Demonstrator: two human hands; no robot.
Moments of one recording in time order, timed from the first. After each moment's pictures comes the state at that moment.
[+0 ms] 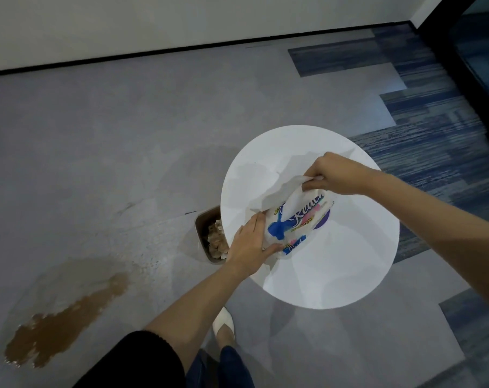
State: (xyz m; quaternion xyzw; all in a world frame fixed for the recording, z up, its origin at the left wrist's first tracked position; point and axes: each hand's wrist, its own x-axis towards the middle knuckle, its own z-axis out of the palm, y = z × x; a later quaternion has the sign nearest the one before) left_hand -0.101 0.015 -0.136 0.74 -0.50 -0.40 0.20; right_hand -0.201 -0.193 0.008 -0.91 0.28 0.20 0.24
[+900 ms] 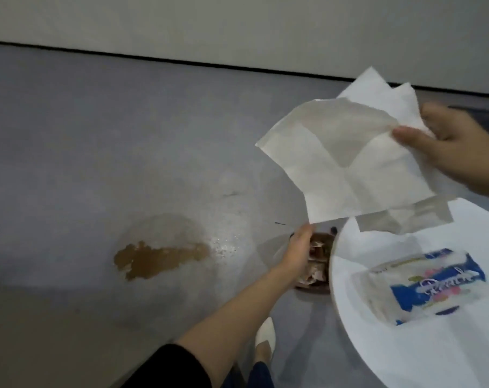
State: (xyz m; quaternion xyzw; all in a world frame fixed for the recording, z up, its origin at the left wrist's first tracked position) left_hand 0.009 0.080 -0.068 0.62 0.01 -0.54 0.57; right_hand -0.013 -0.128 0.120 -0.84 0.25 -0.06 0.48
